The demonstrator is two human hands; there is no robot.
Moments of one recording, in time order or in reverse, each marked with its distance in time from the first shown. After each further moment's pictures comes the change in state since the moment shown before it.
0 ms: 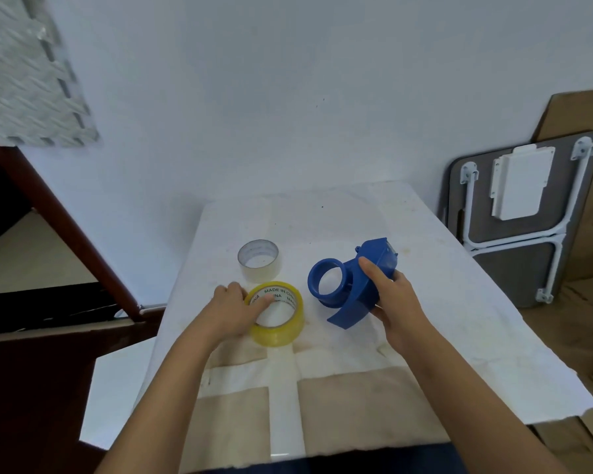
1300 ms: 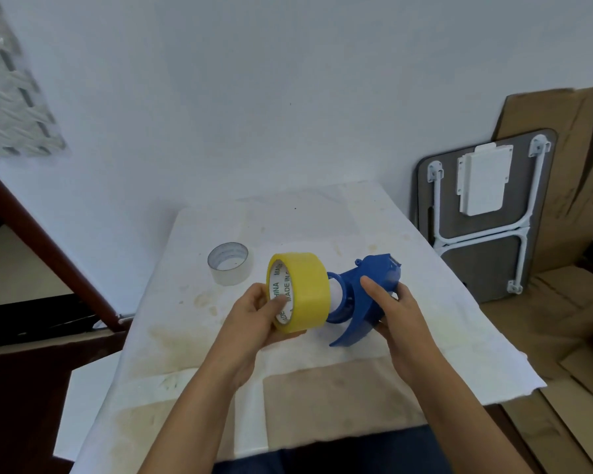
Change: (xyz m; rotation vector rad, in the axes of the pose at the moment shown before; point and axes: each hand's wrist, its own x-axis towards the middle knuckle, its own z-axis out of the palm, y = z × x) left_hand -0.067 0.065 0.055 -0.952 -0.105 0.108; right_hand -0.037 0.005 -0.060 0.040 0.020 -0.074
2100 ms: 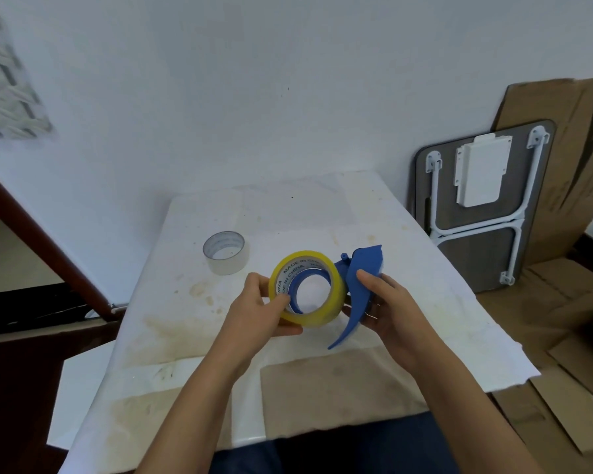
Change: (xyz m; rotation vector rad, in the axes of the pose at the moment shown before) left_hand -0.003 0.002 0.004 0.368 0.027 0.027; right_hand -0.002 -0.003 -0.001 0.051 -0.176 0.060
